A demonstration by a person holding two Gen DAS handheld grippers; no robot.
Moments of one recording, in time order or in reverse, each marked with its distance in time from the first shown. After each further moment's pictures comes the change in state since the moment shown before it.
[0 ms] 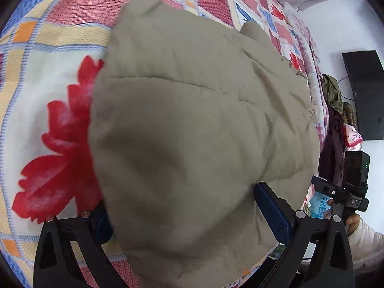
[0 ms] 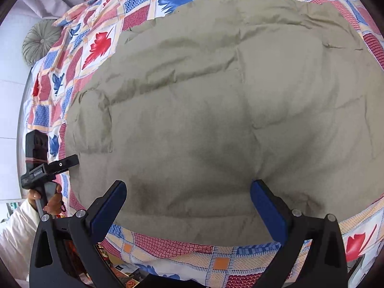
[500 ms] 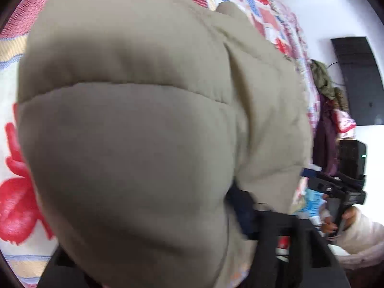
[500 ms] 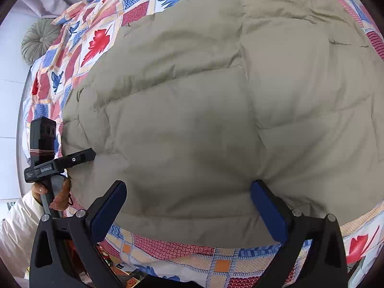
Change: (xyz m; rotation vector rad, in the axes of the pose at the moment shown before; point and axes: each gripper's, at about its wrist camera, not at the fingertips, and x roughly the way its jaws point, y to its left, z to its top) left arm 0.029 -0.030 0.014 0.047 0.058 -0.094; right arm 0.007 0.003 0.003 0.002 0.016 0.014
